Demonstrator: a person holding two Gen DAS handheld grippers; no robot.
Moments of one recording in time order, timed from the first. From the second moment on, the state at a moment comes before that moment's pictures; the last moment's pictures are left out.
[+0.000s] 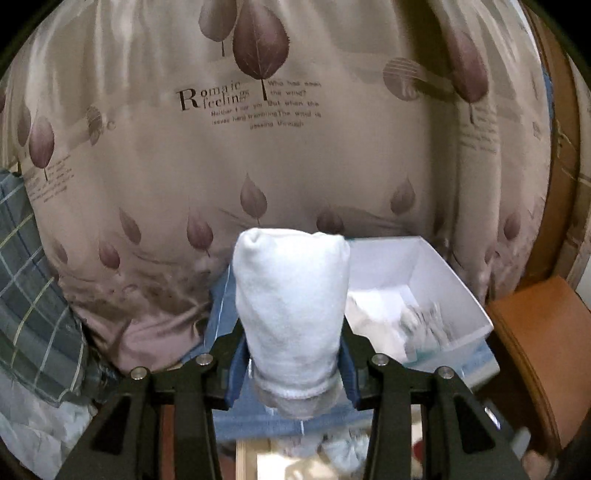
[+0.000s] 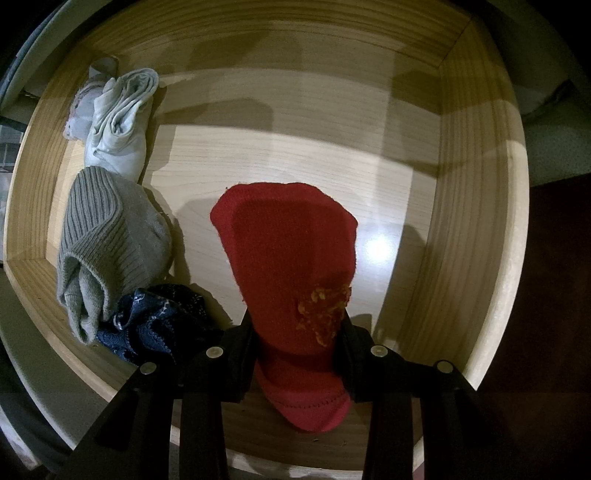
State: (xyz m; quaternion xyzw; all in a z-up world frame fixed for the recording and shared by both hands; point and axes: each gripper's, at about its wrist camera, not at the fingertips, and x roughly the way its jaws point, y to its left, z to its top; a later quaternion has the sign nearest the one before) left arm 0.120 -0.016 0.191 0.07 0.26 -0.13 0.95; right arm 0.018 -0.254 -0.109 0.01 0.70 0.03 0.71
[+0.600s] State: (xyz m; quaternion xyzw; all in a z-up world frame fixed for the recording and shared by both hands) left arm 0.218 -0.058 0.119 0.09 0.39 -0.13 0.91; right arm 0.024 -0.265 -0.109 0.02 0.70 0.03 0.71
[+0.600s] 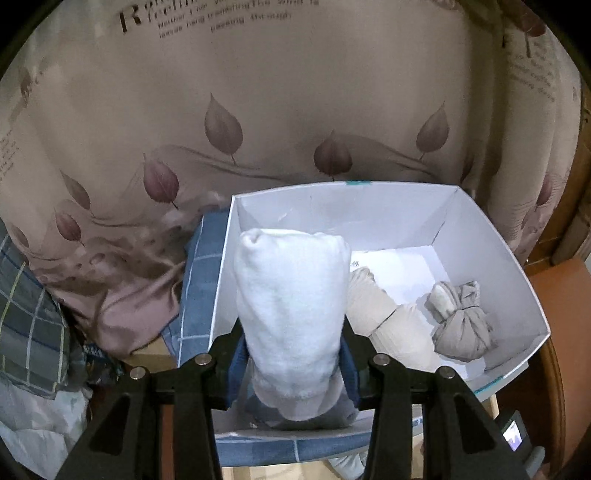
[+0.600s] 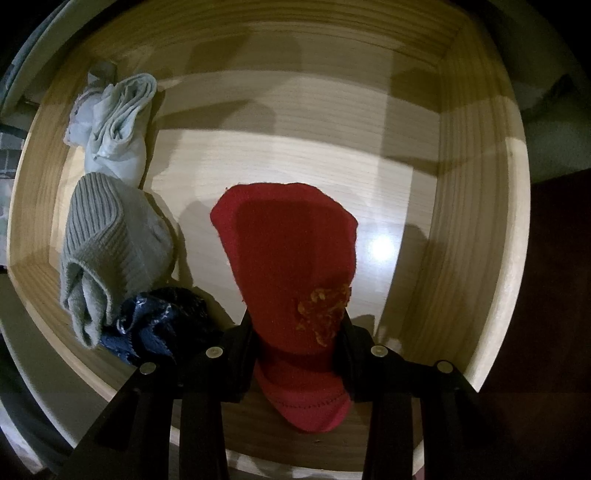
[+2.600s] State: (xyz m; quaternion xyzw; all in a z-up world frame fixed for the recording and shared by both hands) left arm 0.072 0.040 -0.035 -0.01 0.51 -0.04 0.86; right arm -0.029 -0.249 0.004 -0.01 0.44 -0.01 0.90
